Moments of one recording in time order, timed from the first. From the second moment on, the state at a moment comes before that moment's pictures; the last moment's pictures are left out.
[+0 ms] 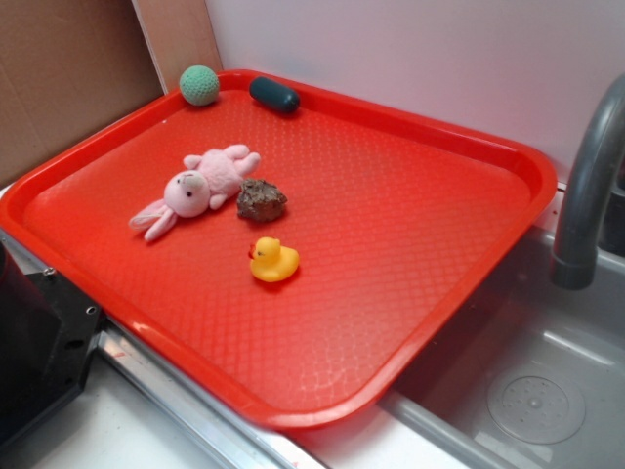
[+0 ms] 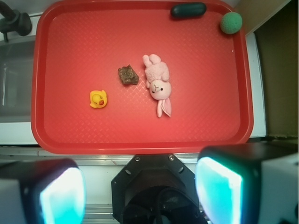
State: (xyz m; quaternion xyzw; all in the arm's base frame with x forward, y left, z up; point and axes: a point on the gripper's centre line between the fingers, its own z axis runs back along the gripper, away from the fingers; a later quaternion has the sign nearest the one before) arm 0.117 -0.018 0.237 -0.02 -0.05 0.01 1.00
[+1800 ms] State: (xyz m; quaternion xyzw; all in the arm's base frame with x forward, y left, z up) arm 0.200 -0.095 0.015 -0.03 -0.06 -0.29 0.96
